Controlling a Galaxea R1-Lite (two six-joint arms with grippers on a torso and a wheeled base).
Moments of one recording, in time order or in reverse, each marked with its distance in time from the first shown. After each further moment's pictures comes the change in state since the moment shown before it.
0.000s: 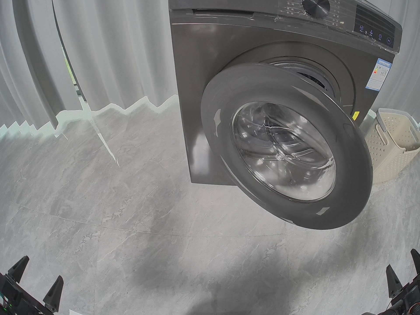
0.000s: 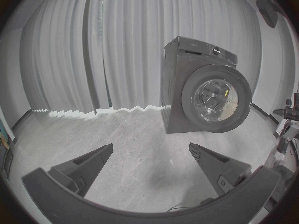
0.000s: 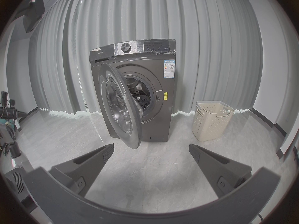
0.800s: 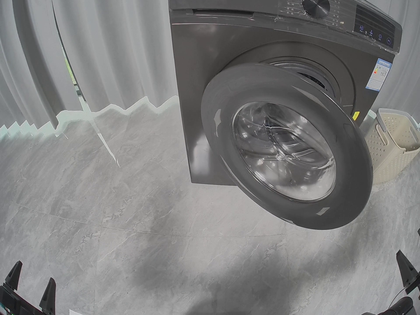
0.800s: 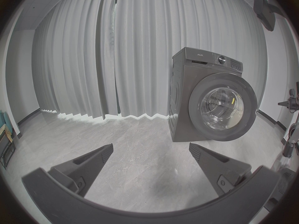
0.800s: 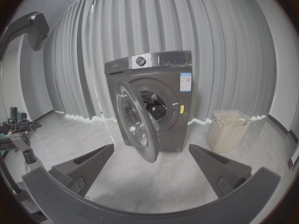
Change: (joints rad) left arm 0.109 -0.218 0.005 0.103 -0.019 -0.023; right arm 0.009 0.180 -0.158 -0.070 0.161 -0.001
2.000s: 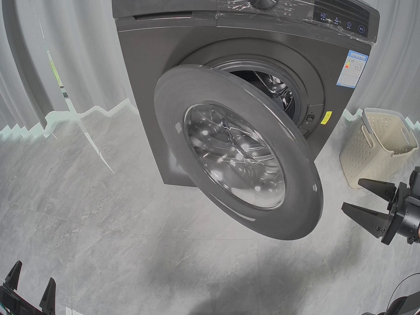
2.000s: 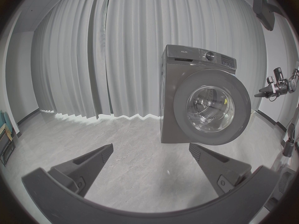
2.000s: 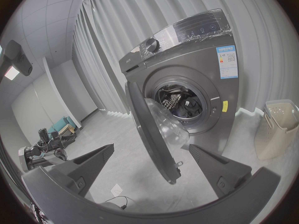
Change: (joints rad) left arm 0.002 0.000 0.000 -0.002 -0.004 0.004; right arm 0.453 0.836 -0.196 -0.527 0.053 0.116
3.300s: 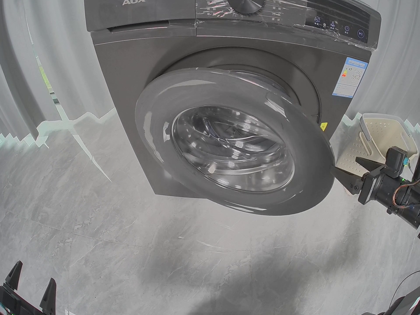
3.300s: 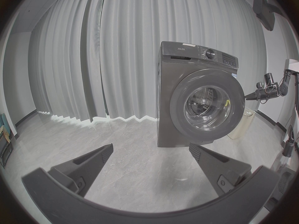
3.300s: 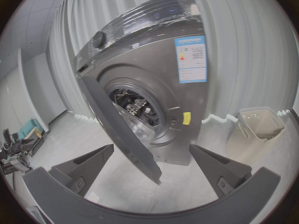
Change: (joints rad) left arm -0.001 0.002 0.000 0.001 -0.001 -0.001; right arm -0.169 0.306 -0.041 -0.257 -0.135 -0.052
